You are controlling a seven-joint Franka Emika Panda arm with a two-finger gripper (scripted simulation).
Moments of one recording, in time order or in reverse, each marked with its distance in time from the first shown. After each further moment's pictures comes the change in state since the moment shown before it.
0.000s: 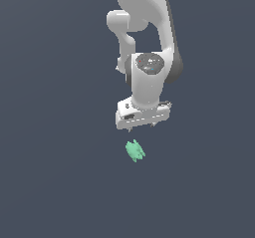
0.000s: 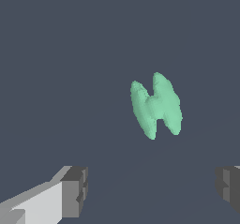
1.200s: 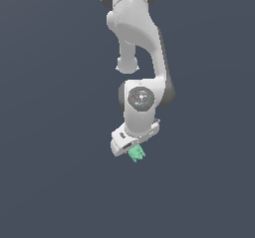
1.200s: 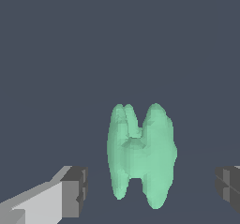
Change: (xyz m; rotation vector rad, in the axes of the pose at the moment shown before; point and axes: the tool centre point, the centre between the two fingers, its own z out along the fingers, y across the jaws) arm 0.044 0.034 0.063 -0.001 -0.024 -0.313
